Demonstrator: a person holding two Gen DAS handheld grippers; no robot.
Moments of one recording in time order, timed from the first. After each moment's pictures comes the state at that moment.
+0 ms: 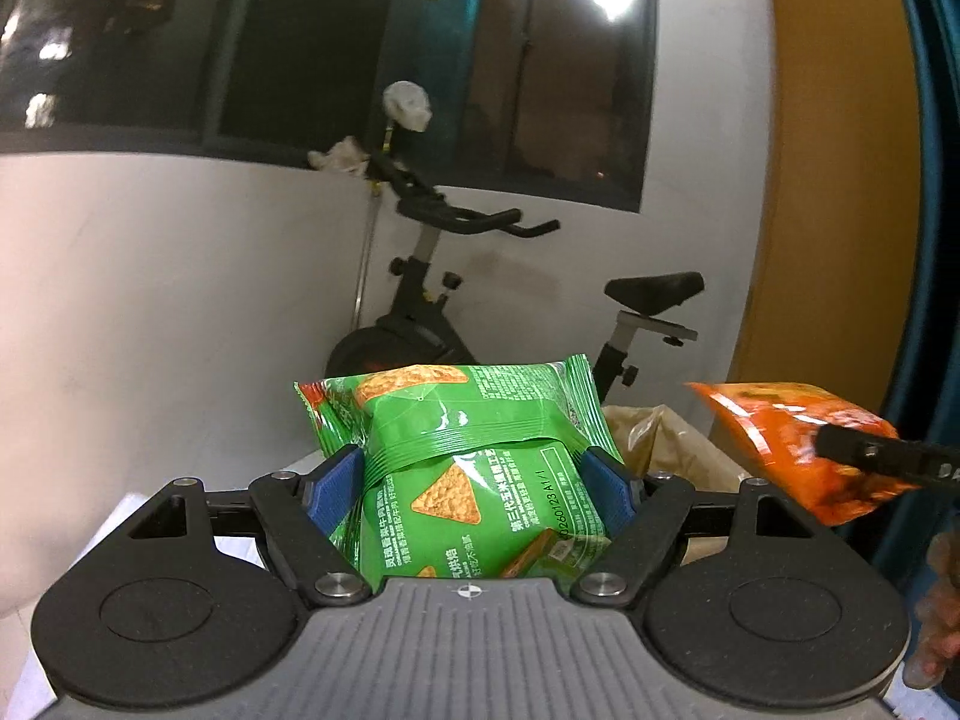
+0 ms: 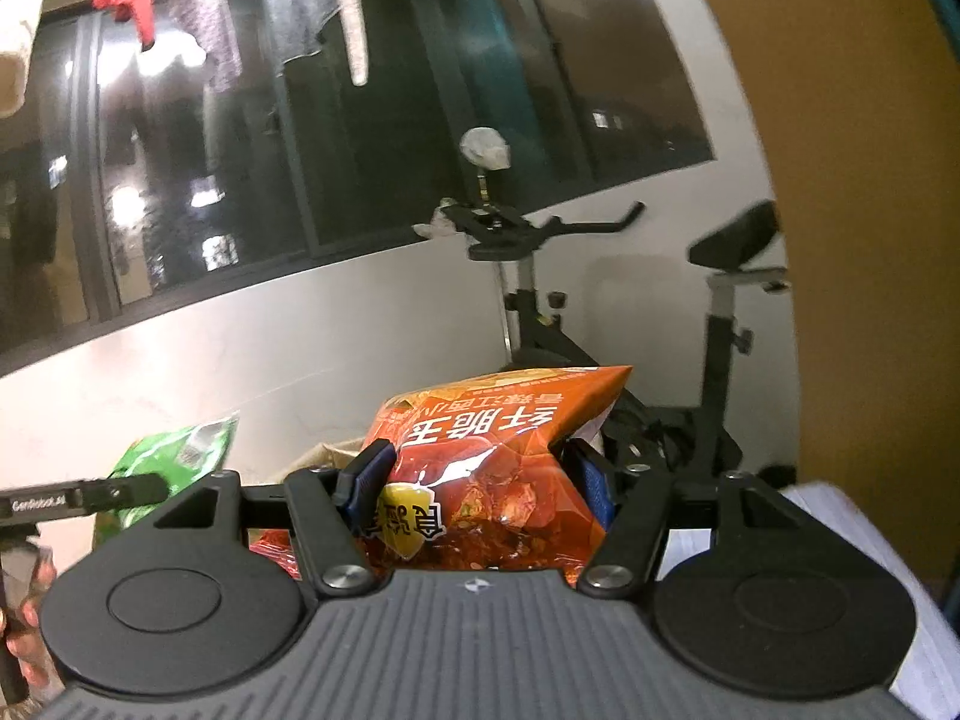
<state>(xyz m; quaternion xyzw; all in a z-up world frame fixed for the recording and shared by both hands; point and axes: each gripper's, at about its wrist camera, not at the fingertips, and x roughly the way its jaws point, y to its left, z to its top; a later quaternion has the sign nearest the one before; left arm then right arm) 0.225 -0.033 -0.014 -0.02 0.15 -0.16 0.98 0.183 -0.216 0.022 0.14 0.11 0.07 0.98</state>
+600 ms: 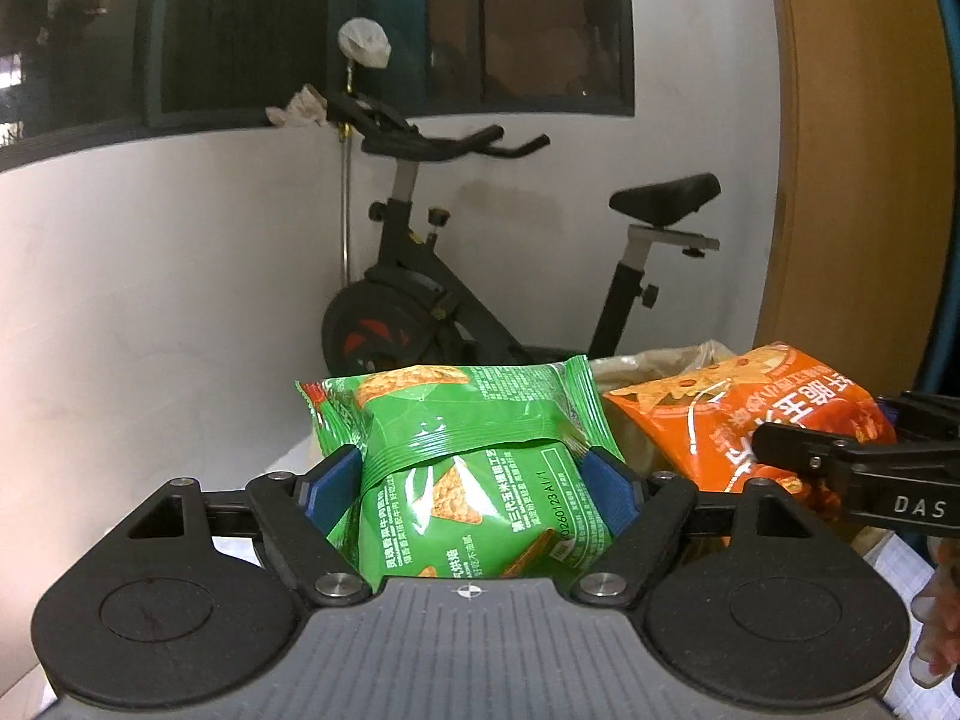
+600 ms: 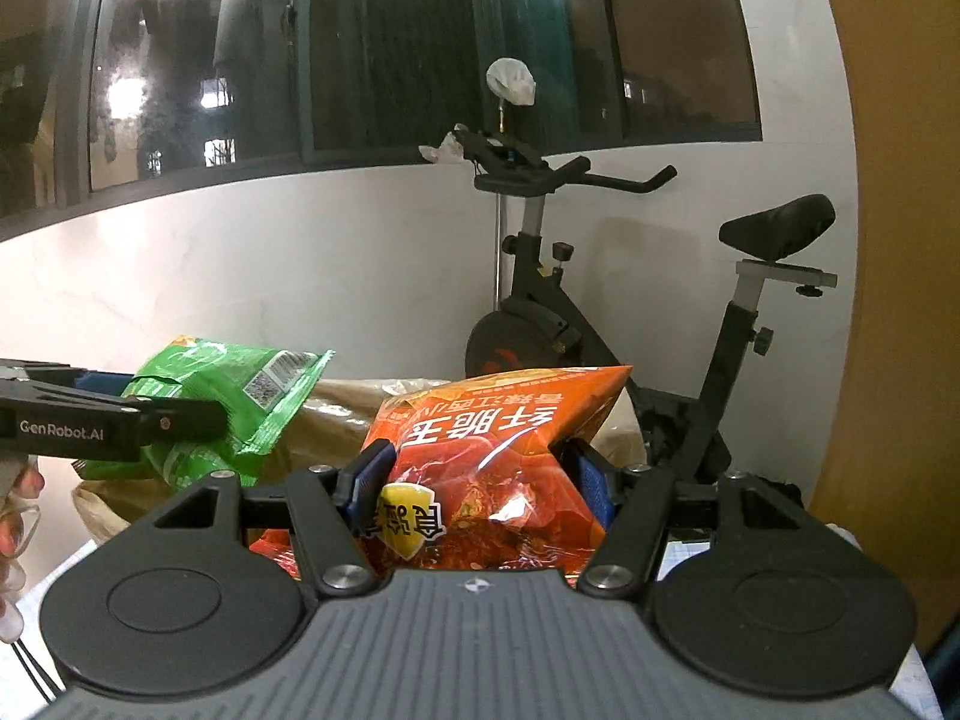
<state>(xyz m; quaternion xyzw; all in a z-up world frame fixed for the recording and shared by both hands) 0.318 -0.075 -0.041 0.06 0.22 -0.16 0.96 0.281 -0.187 -0.021 0.06 0.18 0.06 0.98</state>
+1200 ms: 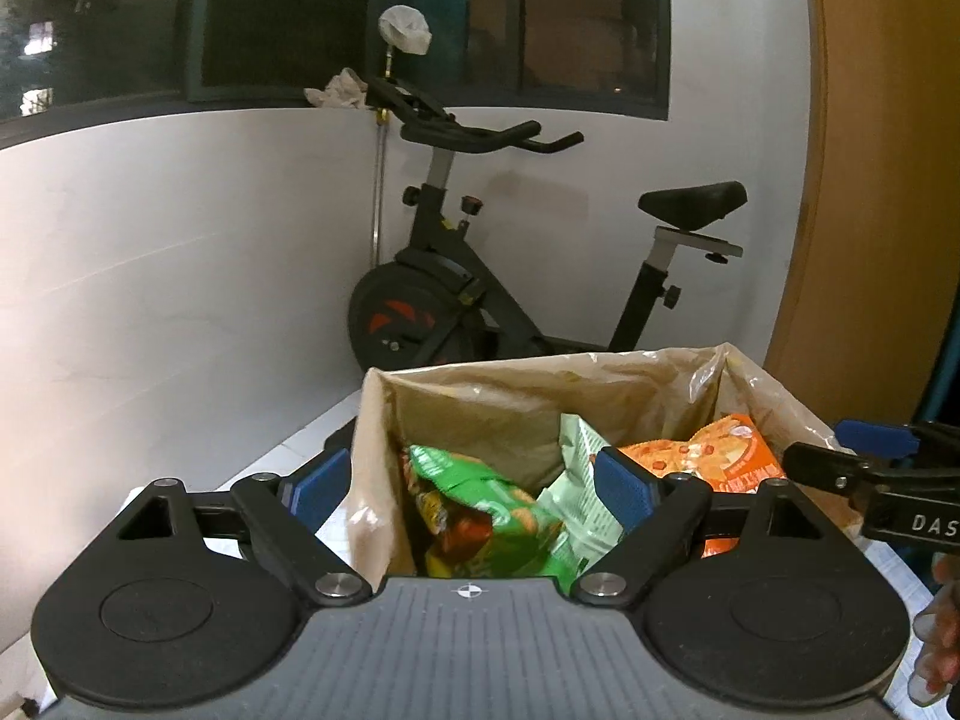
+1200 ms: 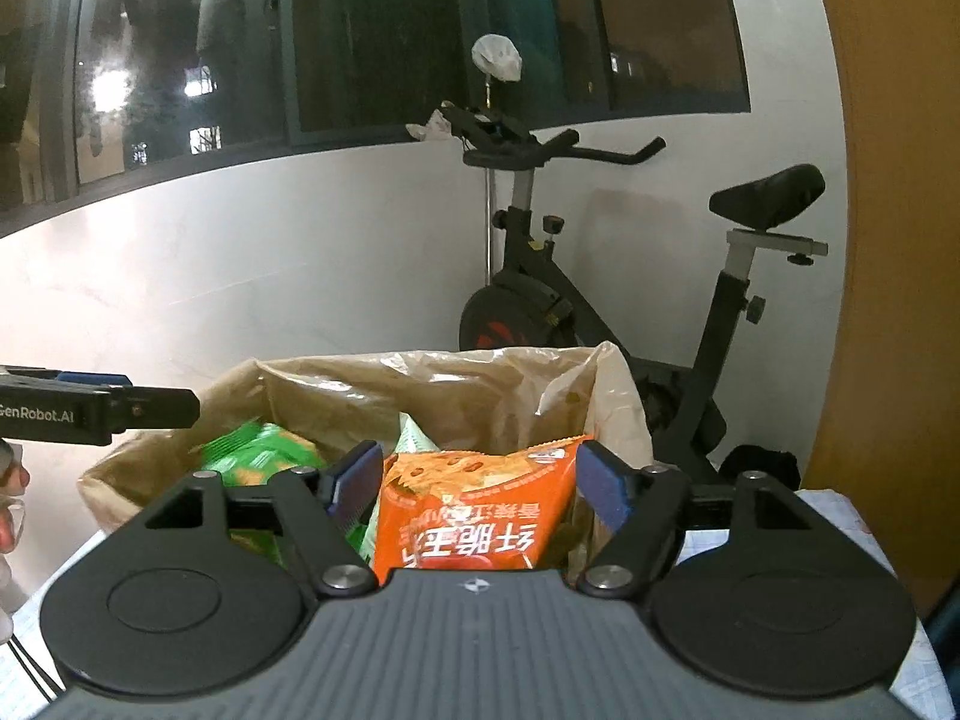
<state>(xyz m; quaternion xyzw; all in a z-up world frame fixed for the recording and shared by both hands) 0.293 -0.053 -0.031 0.03 0.23 -0.12 0.96 0.260 -0.187 -0.014 0.07 0.19 0.05 0.98</state>
